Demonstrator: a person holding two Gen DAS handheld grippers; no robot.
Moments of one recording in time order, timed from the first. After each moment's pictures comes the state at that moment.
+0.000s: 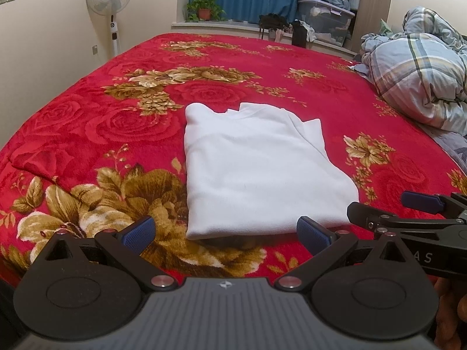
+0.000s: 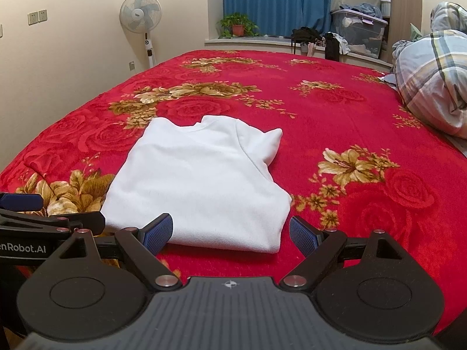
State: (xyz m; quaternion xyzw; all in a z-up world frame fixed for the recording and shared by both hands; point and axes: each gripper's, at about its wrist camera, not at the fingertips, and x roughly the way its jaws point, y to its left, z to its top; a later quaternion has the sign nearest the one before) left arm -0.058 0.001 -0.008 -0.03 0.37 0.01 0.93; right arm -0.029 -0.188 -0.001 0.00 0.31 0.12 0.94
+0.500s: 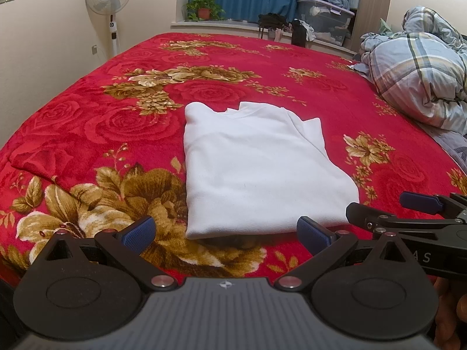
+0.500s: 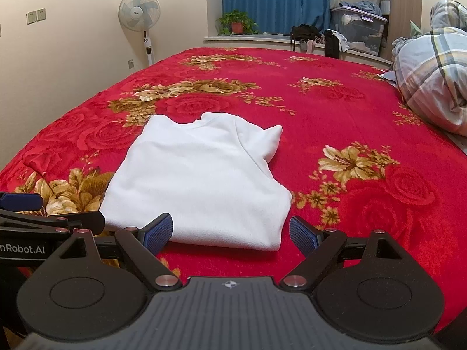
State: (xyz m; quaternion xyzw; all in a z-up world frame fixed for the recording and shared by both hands) left arm -0.058 0.001 -0.007 -0.03 0.37 0.01 0.93; right arm -0.028 -0.189 -0.003 0.00 0.31 0.12 0.94
